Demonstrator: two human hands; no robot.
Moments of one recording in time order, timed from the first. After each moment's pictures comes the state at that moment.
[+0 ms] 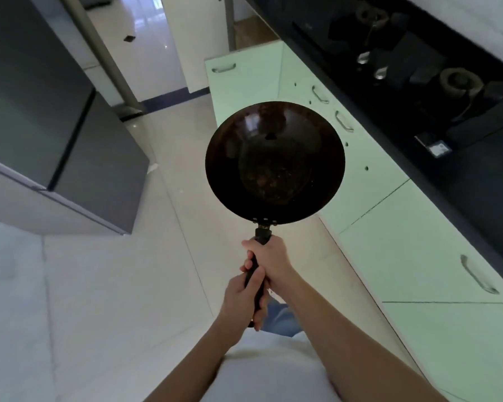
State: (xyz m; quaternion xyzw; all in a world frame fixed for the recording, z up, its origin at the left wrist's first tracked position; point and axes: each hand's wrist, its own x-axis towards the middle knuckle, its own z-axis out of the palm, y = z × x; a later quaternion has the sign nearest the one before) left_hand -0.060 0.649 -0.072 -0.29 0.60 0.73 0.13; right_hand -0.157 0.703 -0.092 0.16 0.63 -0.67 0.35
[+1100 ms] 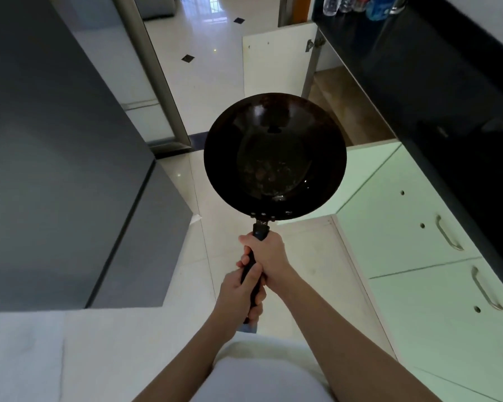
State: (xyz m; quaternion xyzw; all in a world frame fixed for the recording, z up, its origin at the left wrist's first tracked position) left_hand -0.417 0.251 -0.060 -0.34 0.57 0.74 0.06; right_hand -0.521 0.290 -0.076 0.10 0.65 -0.64 0.39
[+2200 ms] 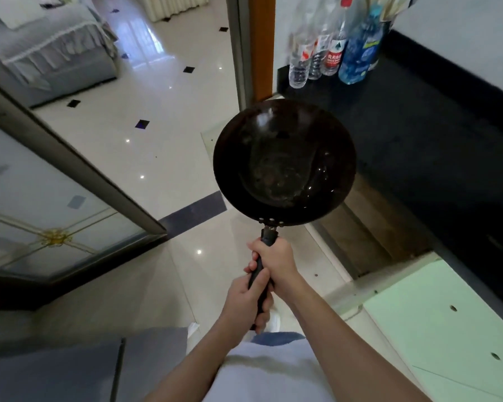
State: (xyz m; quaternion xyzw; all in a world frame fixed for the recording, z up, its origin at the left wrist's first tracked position) left_hand -0.846 0.023 -0.055 -0.23 0.62 0.74 0.15; right_hand -0.939 0.088 -0.085 0.16 0.61 -0.72 0.30
